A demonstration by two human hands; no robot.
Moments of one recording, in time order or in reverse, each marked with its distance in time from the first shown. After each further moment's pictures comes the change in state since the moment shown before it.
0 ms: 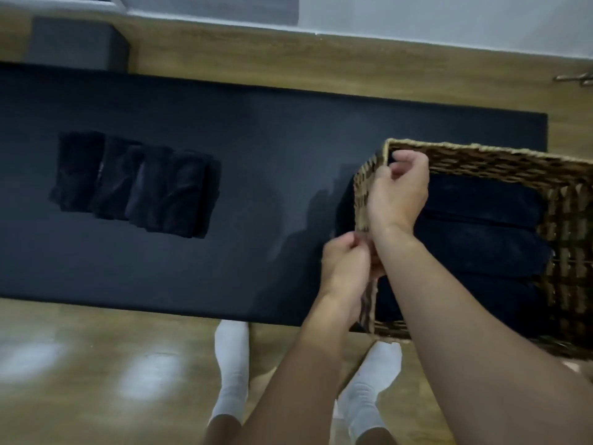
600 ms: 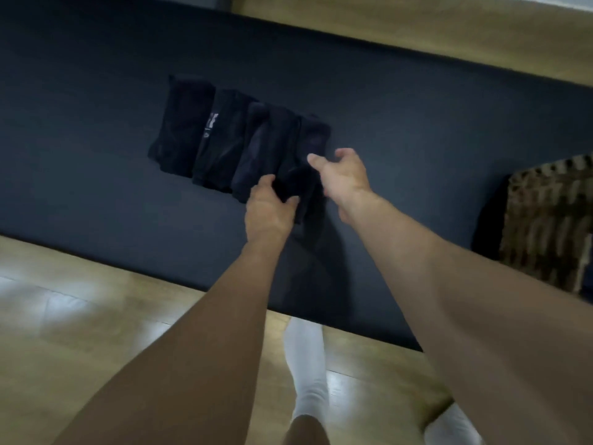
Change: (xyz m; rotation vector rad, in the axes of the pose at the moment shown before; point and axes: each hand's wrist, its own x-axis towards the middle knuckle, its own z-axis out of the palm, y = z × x) left_hand 0.143 0.069 -0.333 0.826 0.558 0.310; right_hand -0.133 0.000 0.279 -0.074 -0.729 0.282
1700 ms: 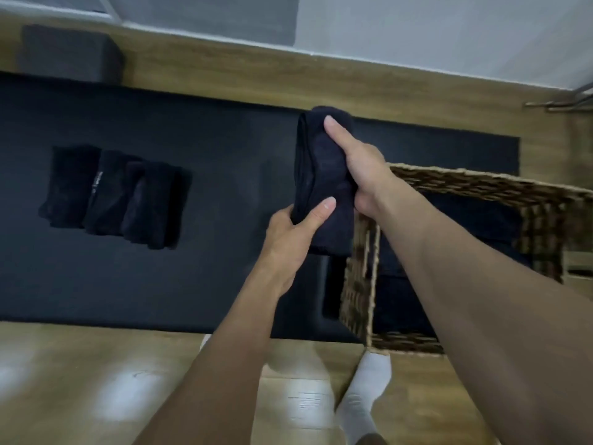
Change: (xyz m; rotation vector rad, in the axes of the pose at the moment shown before) left_hand -0.189 0.203 0.069 -0.787 -0.564 0.105; right_hand -0.077 -0.075 -0.281 0.422 0.015 0.020
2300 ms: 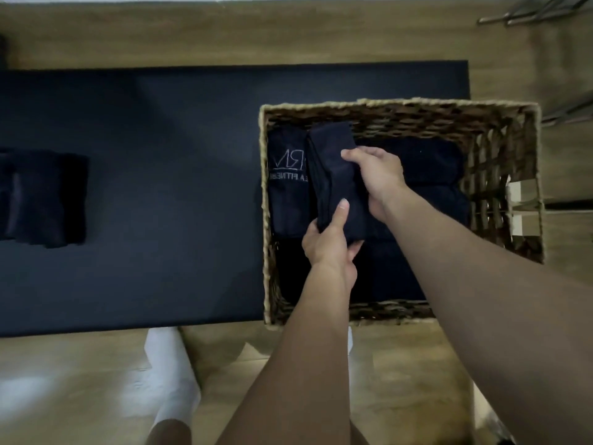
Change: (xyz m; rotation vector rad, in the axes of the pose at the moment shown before) left_hand 0.026 -0.130 0.231 -0.540 0.333 -0.435; right_hand 0.043 0.084 -0.236 -0.066 0.319 0.017
